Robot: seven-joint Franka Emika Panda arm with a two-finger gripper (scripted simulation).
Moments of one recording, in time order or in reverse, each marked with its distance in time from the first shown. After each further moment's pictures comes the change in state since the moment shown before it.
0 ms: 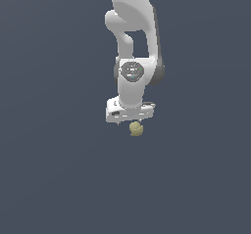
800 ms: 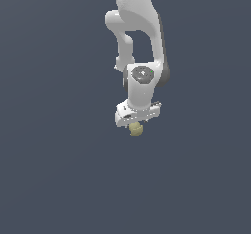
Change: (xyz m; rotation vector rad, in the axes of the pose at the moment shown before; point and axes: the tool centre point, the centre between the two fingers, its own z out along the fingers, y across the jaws) arm 0.004 -0.036 0.021 -0.001 0.039 -0.162
